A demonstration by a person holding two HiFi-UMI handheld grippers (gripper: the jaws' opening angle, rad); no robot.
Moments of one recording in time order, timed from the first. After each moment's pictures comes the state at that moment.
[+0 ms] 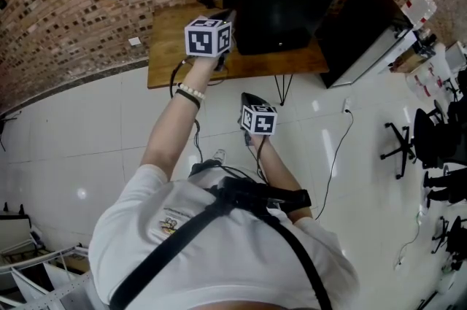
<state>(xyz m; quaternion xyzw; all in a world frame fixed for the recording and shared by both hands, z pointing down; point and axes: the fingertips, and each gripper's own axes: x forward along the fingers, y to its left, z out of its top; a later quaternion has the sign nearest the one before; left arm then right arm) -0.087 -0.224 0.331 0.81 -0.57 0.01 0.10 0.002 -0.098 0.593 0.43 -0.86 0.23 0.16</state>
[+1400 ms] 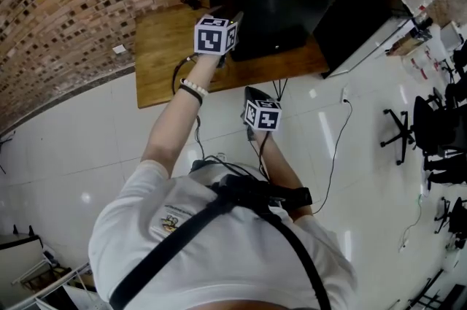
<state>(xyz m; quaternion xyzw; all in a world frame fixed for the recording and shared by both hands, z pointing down) -0.094 -0.384 0.396 0.82 -0.56 0.07 0.10 -0.004 -0.229 0.608 0.48 -0.83 0.25 0.15</state>
